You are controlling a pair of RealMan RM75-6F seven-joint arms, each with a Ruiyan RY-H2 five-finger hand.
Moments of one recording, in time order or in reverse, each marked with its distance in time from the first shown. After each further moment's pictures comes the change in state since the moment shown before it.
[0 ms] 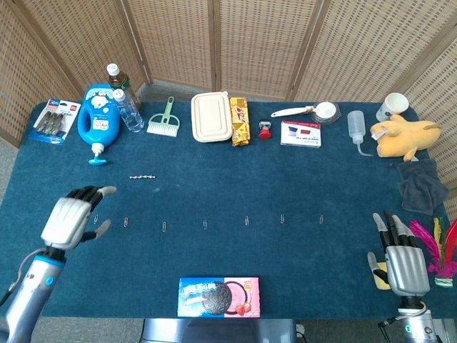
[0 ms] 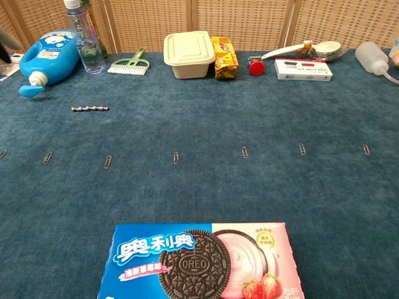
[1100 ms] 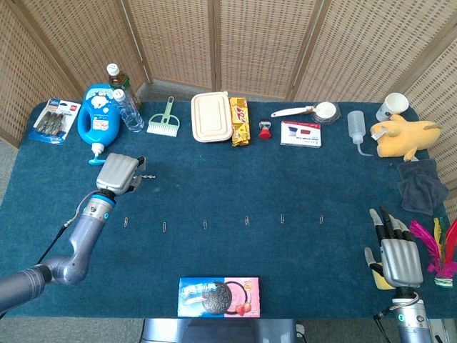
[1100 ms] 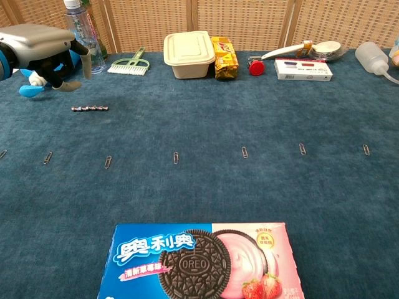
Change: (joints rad) left arm -0.420 -0.275 -0.079 0.445 -0.411 -0.310 0.250; right arm 0.035 -0.017 0.032 -0.013 0.090 -0.076 -0.053
